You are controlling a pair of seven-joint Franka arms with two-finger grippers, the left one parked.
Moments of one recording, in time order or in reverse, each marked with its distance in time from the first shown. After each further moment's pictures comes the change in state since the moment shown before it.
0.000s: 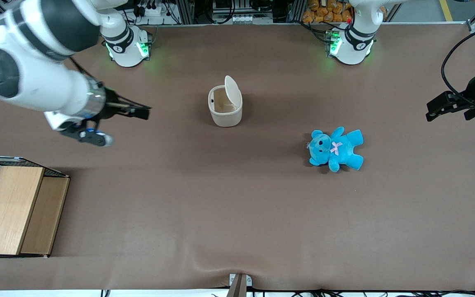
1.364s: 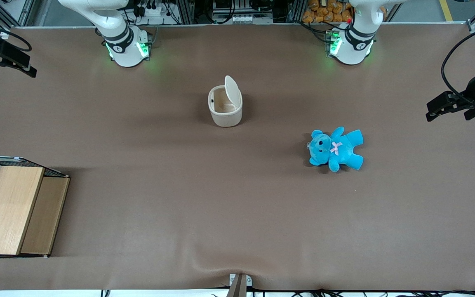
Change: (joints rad) arm -0.099 -0.306 -0.214 -0.043 -0.157 -0.099 -0.544
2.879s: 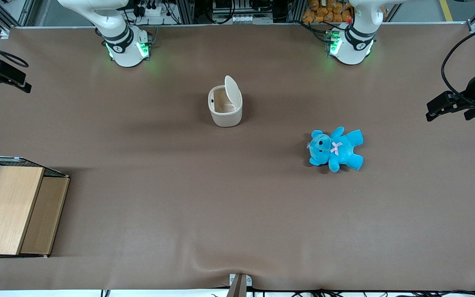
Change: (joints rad) arm 0.027 0.017 -0.052 -0.049 -0.016 0.070 -0.010
